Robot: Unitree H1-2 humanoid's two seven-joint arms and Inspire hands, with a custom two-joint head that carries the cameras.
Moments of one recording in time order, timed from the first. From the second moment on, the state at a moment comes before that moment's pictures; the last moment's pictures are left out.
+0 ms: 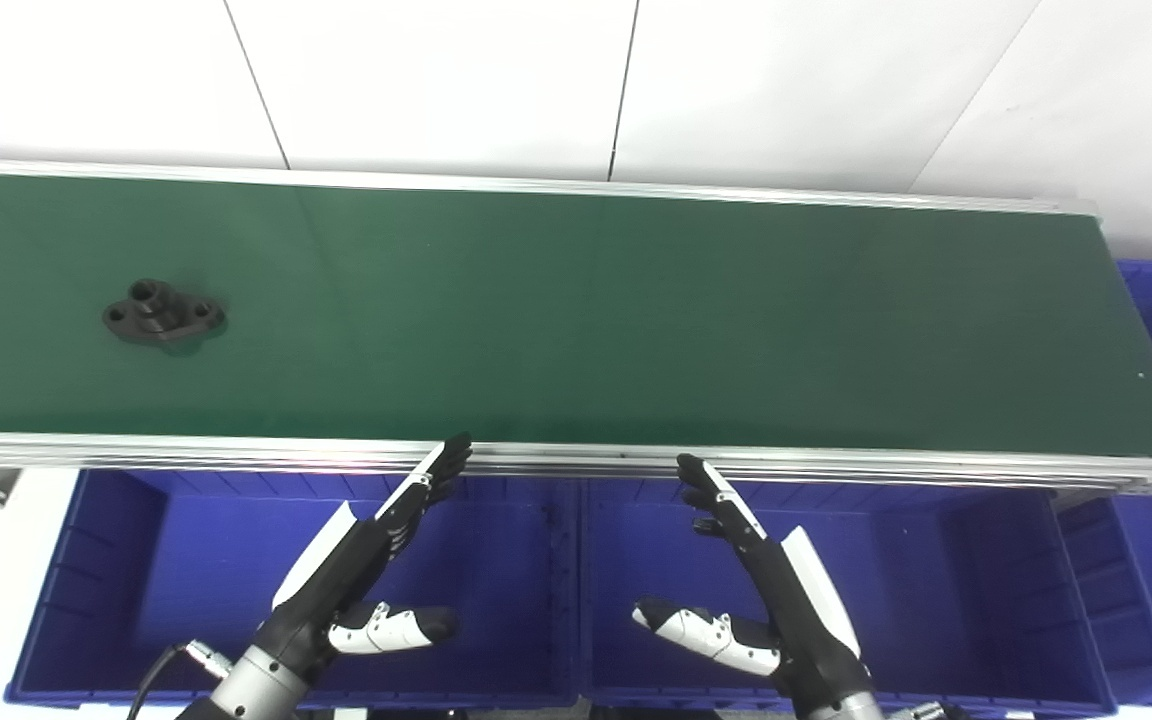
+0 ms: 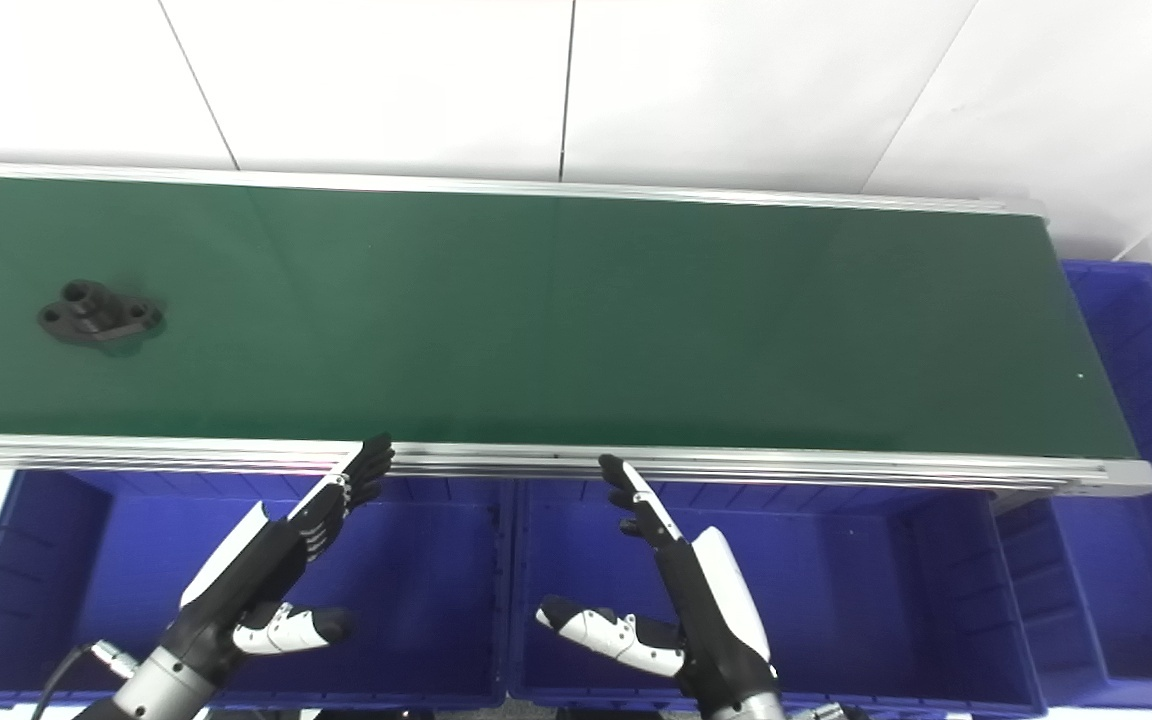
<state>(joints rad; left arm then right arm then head) 0.38 0.26 -0.28 -0.20 0.05 -0.25 -0.36 0.65 -0.10 0.25 -0.42 -0.43 -0.06 0.06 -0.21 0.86</state>
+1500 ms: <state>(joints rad) 0.37 0.22 -0.33 -0.09 0.17 -0.38 -0.32 0.66 -0.16 0.22 -0.38 -0.35 -0.06 0.06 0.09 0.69</state>
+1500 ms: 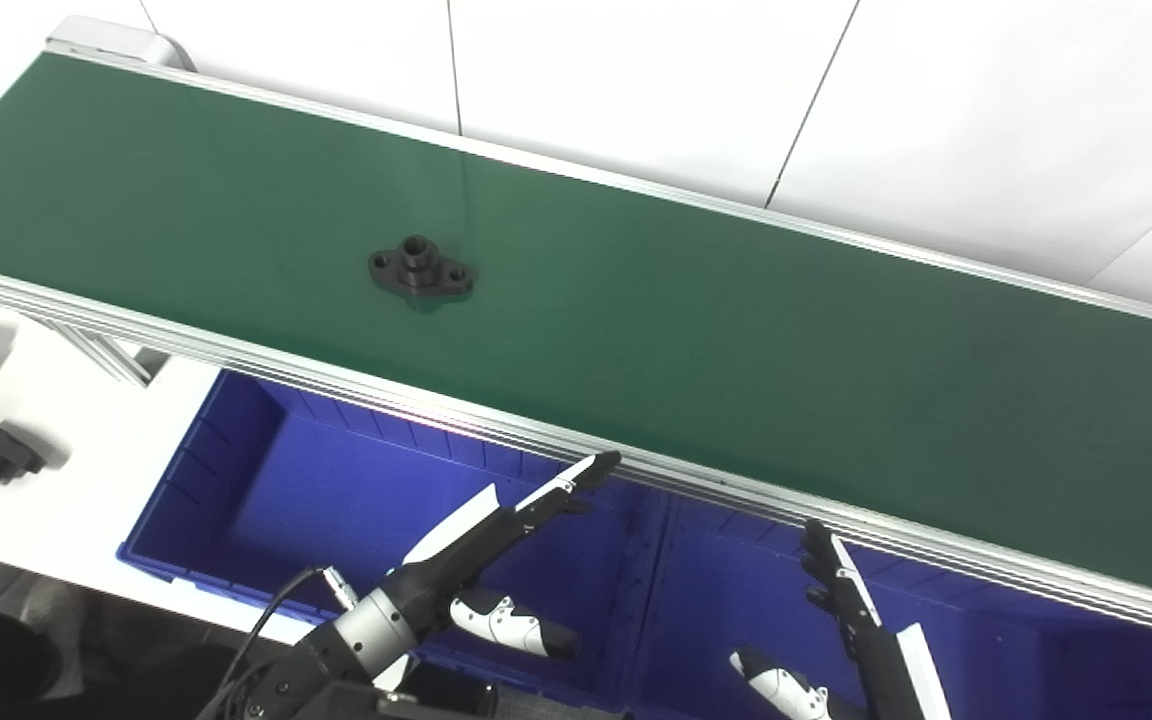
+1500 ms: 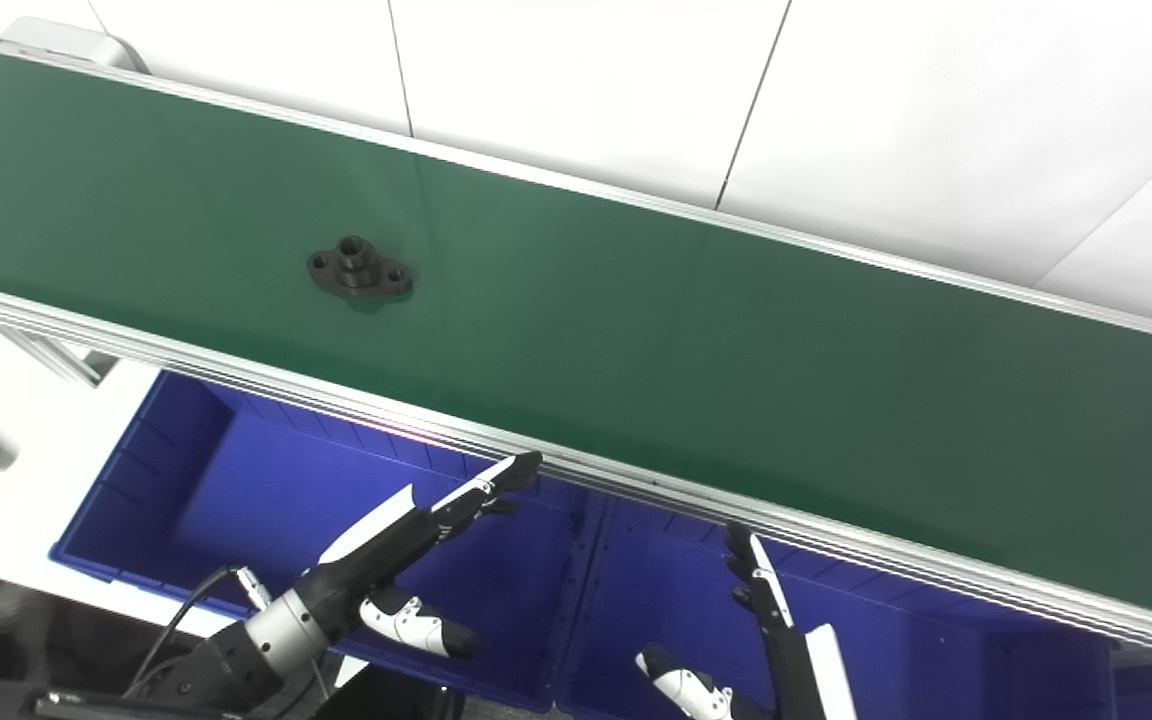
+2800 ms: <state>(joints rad) 0.35 0.23 -0.36 0.00 0.18 -0.42 -0.28 0.64 -0.15 0.22 -0.28 -0.33 -0.21 -0.01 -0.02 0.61</state>
